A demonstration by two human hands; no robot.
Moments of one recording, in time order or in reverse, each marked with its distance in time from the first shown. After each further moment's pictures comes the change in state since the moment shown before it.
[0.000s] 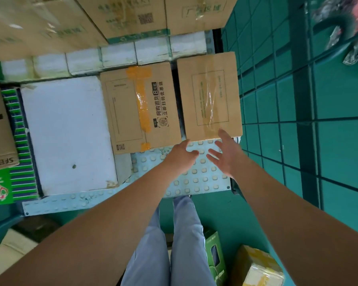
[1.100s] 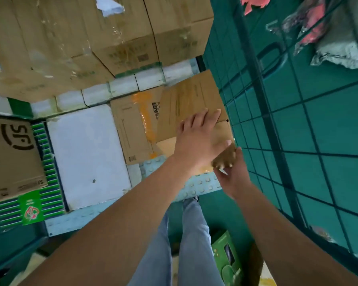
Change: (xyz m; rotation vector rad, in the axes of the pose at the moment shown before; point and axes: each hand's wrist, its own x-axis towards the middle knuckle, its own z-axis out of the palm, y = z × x) left_hand -0.122 0.093 -0.029 0.712 0.283 0.599; right_hand -0.111 0.047 -0.031 0.488 0.025 -0.116
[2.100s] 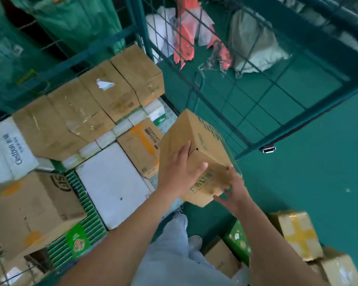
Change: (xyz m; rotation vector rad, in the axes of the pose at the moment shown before) left_hand -0.301 0.012 -0.049 -0.192 -0.070 0.197; right_hand -0.285 0.147 -0.110 0.147 0.070 -0.108
